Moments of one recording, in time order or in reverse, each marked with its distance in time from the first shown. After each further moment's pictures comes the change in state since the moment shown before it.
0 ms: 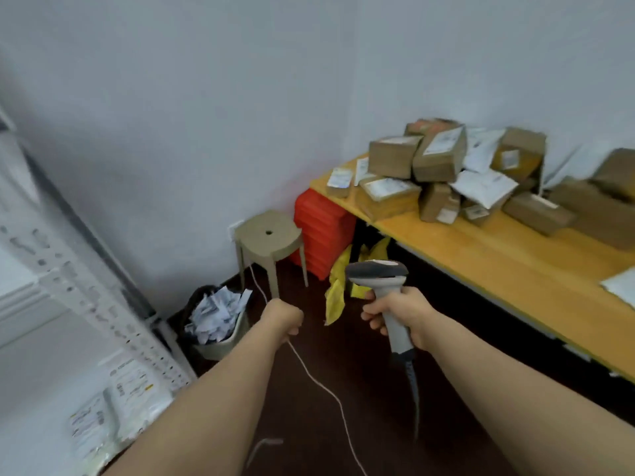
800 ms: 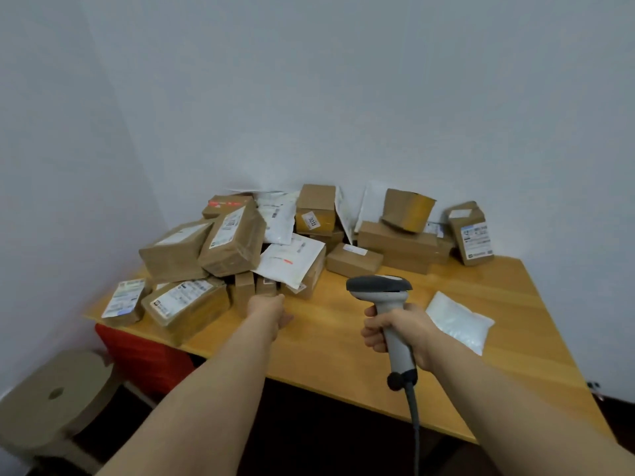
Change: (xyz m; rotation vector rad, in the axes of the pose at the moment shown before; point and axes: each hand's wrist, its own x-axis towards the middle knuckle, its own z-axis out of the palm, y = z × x) left_hand 0.033 0.340 0.337 -0.348 -0.267 0.132; right_hand 0.057 -0.046 -0.381 0.379 0.351 -0.060
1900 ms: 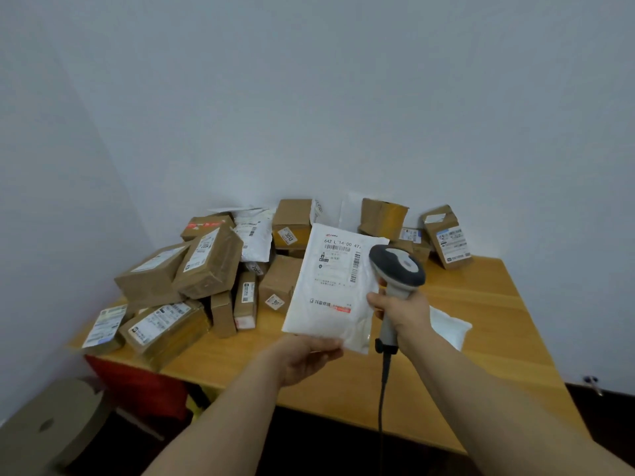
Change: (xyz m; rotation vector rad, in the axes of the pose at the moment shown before) left_hand -0.078 -0.034 0.063 0.131 -0.621 -0.187; right_hand 0.019 -0.016 -0.054 0.263 0.416 -0.288
